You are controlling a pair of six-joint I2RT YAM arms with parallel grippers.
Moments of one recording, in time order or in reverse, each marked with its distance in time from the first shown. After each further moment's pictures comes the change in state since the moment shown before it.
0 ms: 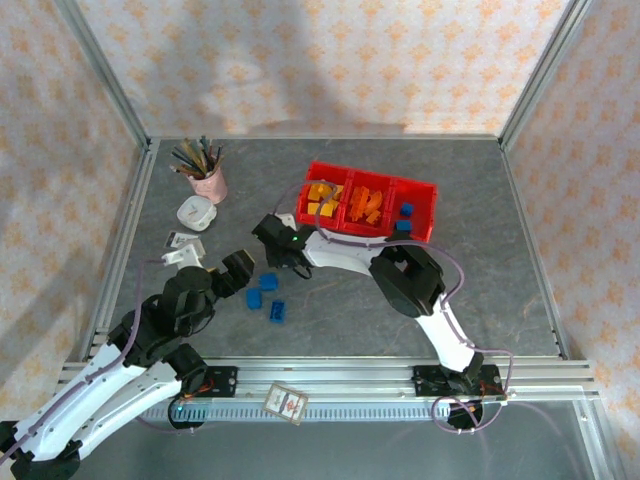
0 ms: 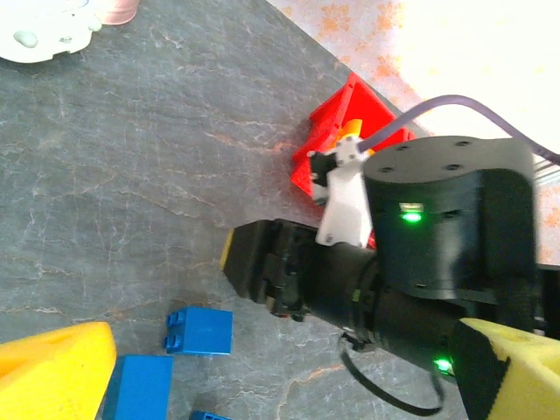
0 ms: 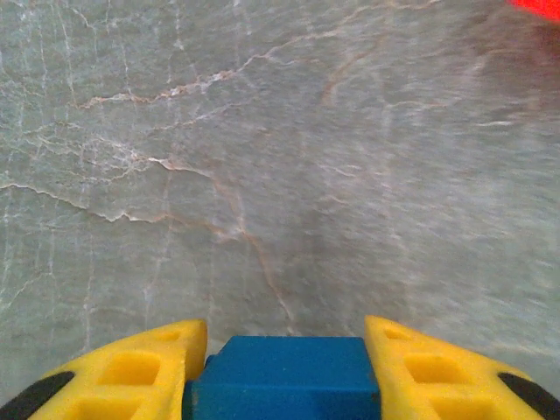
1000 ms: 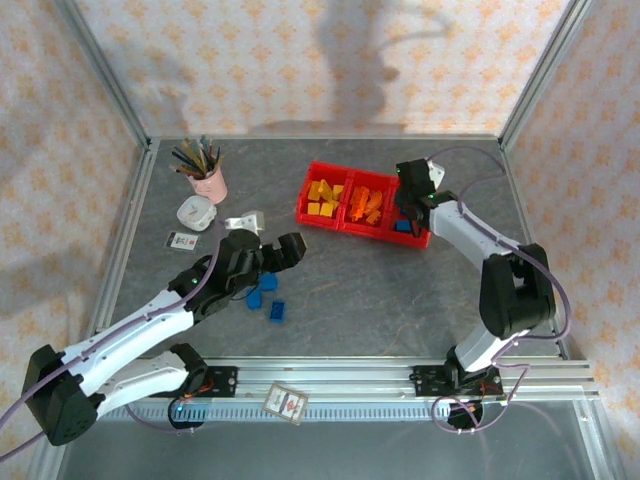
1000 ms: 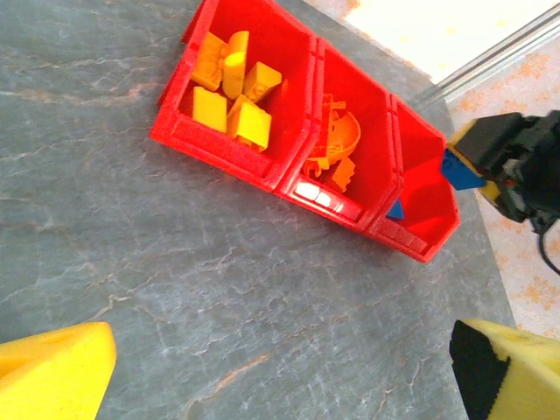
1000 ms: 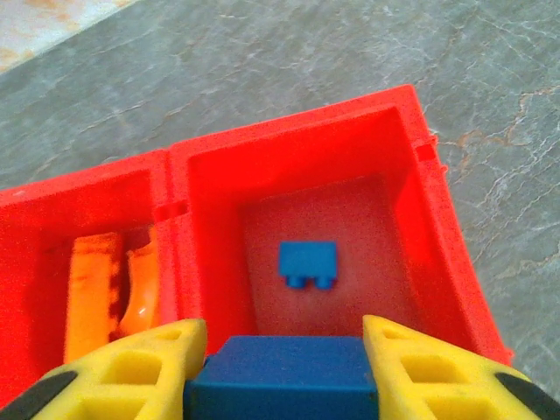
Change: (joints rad) left arm 0.000 0.497 0.088 0.434 0.254 0.135; right arm -0.670 -0.518 -0.447 0.111 0.120 -0.020
